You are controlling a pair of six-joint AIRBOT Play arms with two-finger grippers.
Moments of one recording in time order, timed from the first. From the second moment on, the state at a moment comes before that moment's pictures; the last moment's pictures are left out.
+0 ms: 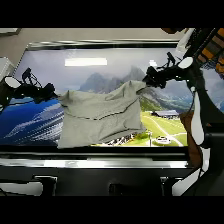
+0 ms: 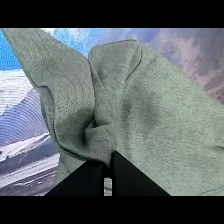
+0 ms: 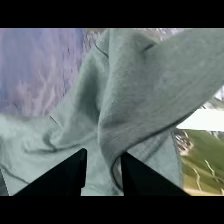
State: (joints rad) left arm 0.32 -1.59 1.39 1.07 -1.05 -1.63; right arm -0.05 -1.88 1.91 -0.90 1.25 1.68
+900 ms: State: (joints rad) left arm 0.32 -1.59 1.39 1.07 -1.14 -1.63; right arm 0.03 -1.64 1.20 -0.94 1.35 1.52
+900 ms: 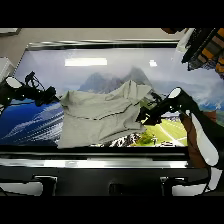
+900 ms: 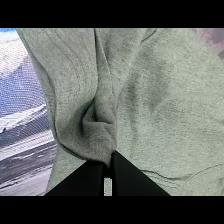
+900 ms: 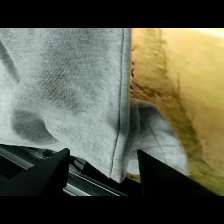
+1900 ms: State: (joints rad) left arm 0.31 -1.59 1.38 1.07 -1.16 -1.63; right arm -0.12 -1.70 1.66 -0.97 0.81 1.89
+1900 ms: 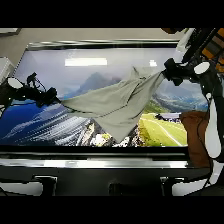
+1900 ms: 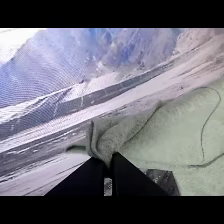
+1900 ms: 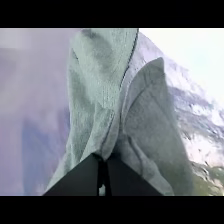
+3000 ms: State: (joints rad) left arm 0.29 -1.60 1.36 1.07 -1.23 -1.63; right arm 0.00 -1.30 0.94 -0.80 1.19 1.65
